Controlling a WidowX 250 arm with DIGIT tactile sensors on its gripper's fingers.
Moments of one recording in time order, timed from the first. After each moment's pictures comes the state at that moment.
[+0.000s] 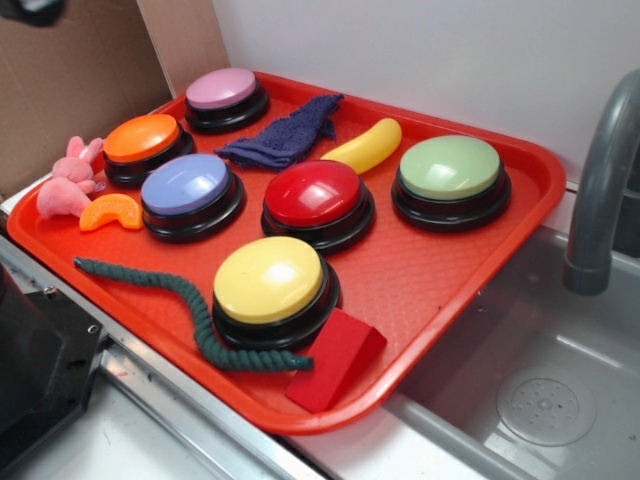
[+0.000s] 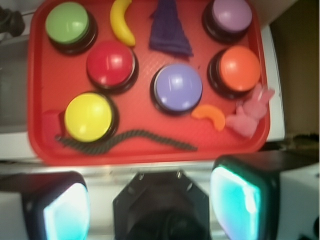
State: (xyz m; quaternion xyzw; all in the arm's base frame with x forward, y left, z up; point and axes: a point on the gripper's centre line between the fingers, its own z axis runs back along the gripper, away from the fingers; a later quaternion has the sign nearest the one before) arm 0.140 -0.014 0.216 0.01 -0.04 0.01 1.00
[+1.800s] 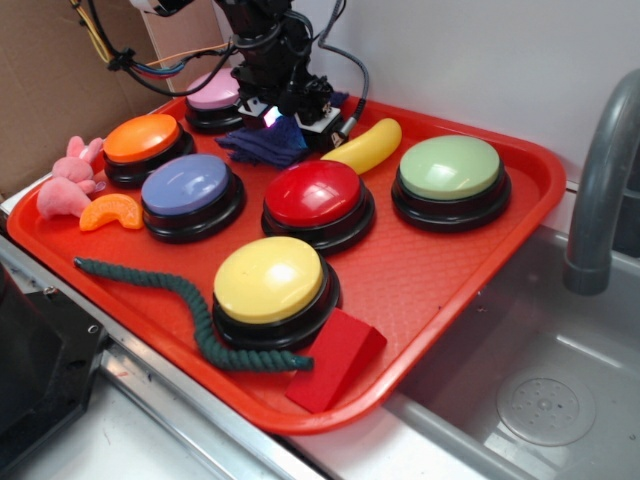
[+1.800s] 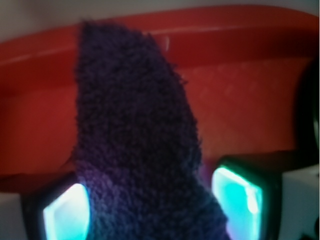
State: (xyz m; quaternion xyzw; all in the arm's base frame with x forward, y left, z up) arm 0.333 0.046 0.015 -0.01 -0.12 0.07 0.99
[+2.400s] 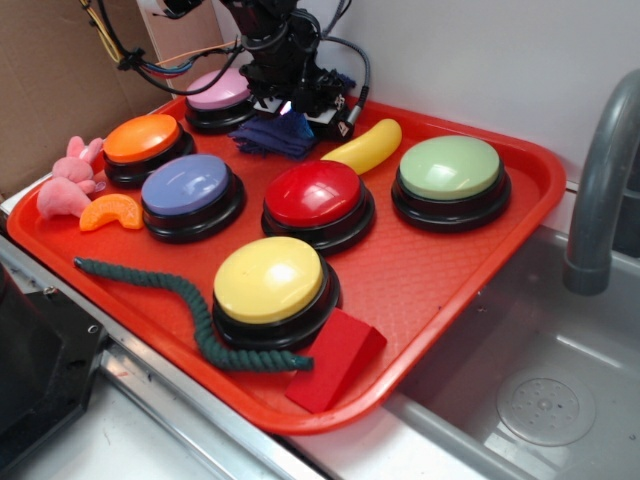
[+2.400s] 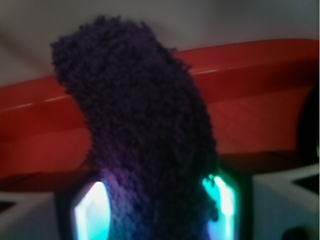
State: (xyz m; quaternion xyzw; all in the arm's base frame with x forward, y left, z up) arm 0.337 0.042 0.013 0.00 -0.13 0.09 0.99
